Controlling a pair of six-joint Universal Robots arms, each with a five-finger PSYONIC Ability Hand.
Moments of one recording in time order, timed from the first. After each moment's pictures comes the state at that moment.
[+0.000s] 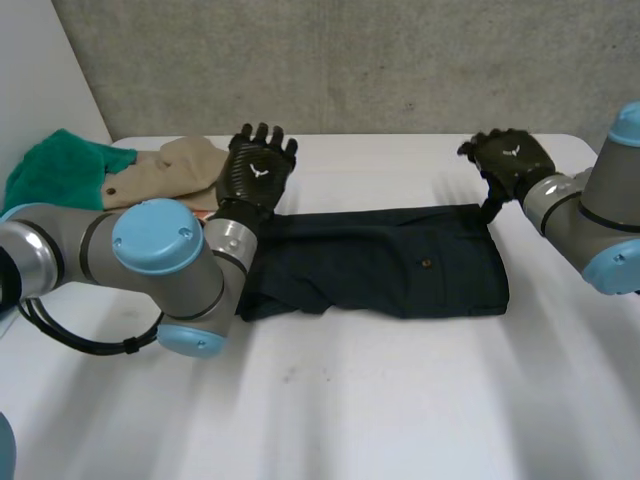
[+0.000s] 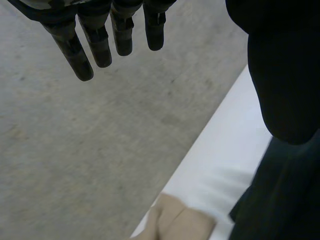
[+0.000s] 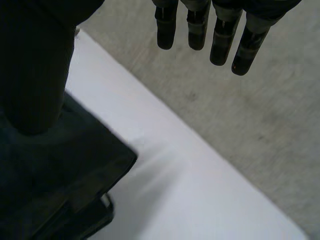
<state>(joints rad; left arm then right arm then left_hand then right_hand) 4.15 -2.30 -1.28 3.73 -1.59 3.73 1.77 -0.81 0.99 -0.01 1.30 2.72 0.20 0.20 0.21 0.20 0.05 0.20 0.22 0.21 0.23 0.06</state>
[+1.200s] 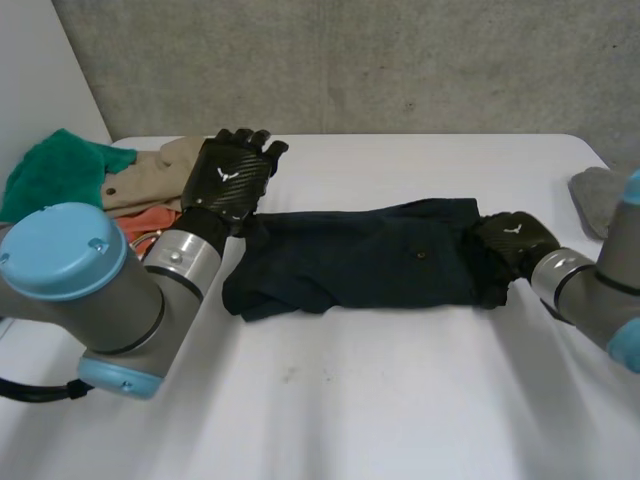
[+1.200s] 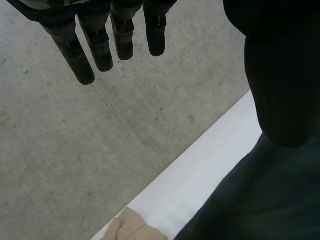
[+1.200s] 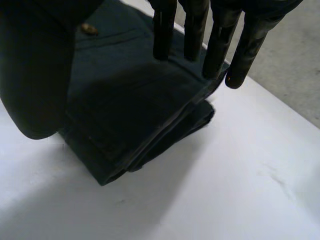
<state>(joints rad) 4.20 -1.96 -1.62 3.70 -1.48 3.45 1.74 -0.98 1.45 -0.05 1.29 2.68 0.25 0.24 0.25 0.24 0.06 0.32 0.34 0.37 0.37 0.19</state>
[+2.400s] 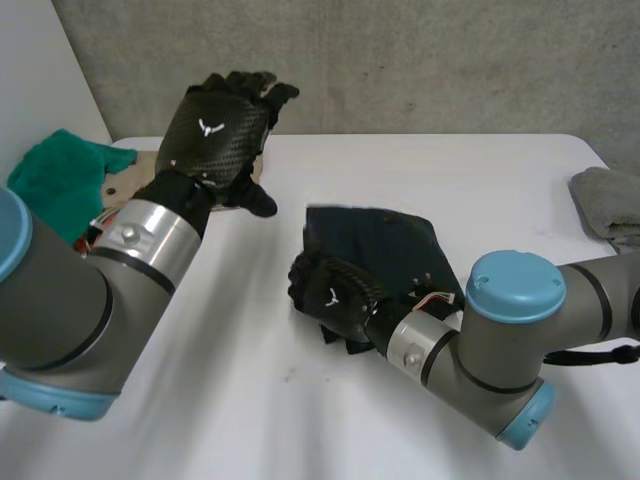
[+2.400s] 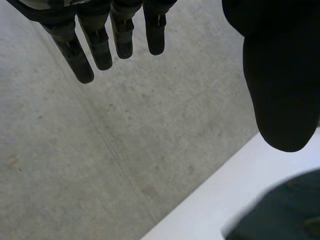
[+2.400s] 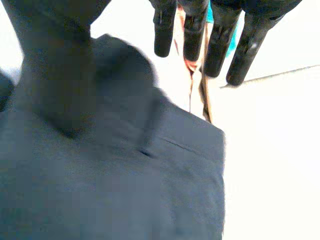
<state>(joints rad) 4.17 -1.72 -1.64 3.59 -1.45 3.34 2.16 -0.96 1.56 -0.39 1.03 2.00 0.24 0.23 0.23 0.23 0.05 0.33 0.38 0.40 0.40 0.23</state>
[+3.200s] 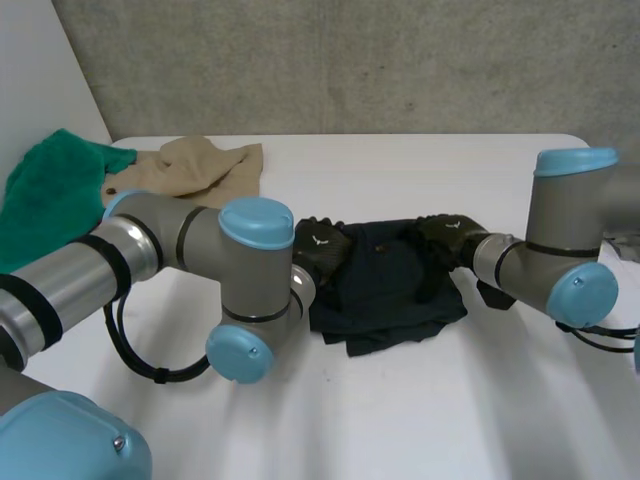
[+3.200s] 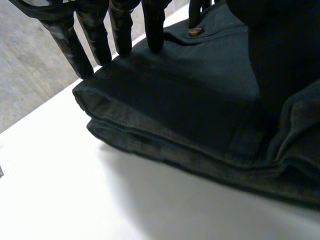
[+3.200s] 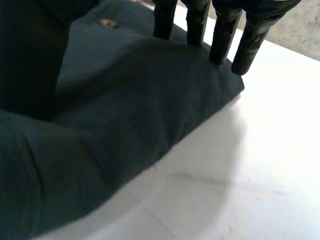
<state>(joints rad) 4.00 -2.57 -0.84 3.06 -1.62 3.43 1.88 -0.68 0.96 0.26 1.26 2.86 0.24 0.23 0.24 0.23 0.05 0.18 0.22 0.21 0.23 0.05</state>
